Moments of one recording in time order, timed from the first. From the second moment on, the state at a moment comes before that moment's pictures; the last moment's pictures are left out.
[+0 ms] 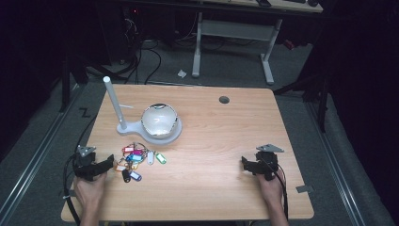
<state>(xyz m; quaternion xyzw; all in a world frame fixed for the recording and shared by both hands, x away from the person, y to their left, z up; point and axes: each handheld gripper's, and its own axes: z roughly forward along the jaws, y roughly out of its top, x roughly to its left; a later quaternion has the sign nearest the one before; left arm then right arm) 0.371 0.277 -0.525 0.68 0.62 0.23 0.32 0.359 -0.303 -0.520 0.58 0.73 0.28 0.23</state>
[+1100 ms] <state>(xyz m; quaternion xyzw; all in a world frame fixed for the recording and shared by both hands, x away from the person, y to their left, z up) 0.372 0.232 -0.480 0.72 0.55 0.19 0.37 0.359 -0.303 -0.520 0.58 0.73 0.28 0.23</state>
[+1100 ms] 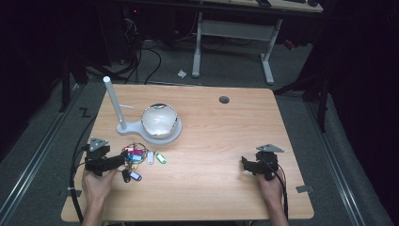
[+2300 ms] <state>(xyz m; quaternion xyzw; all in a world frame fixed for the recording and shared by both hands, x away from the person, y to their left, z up) 0.408 0.161 -0.509 0.79 0.51 0.15 0.30 0.359 -0.303 -0.520 0.58 0.73 0.28 0.23</state>
